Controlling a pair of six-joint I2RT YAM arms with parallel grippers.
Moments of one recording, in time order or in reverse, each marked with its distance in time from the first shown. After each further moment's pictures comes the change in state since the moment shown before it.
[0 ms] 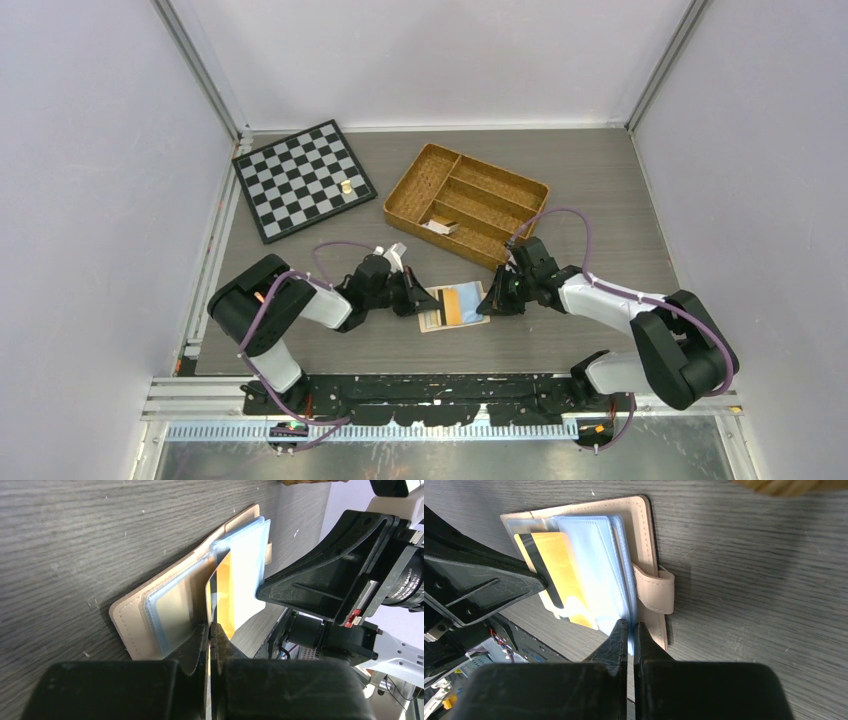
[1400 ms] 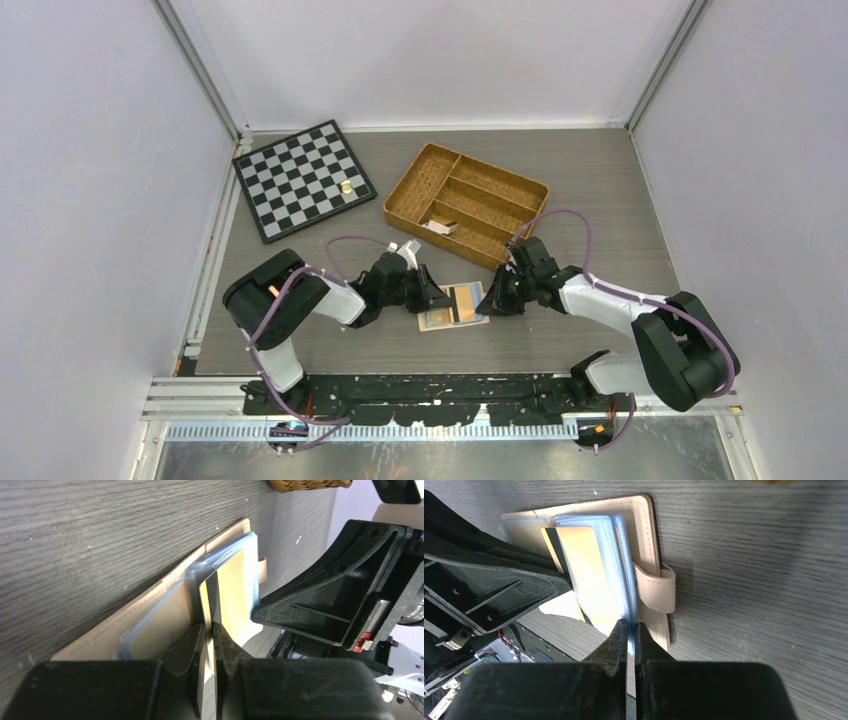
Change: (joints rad) left arm -0.073 0.095 0.094 0.021 -0.059 0.003; right arm 0.000 -0.008 0.000 -0.002 -0.003 0.029
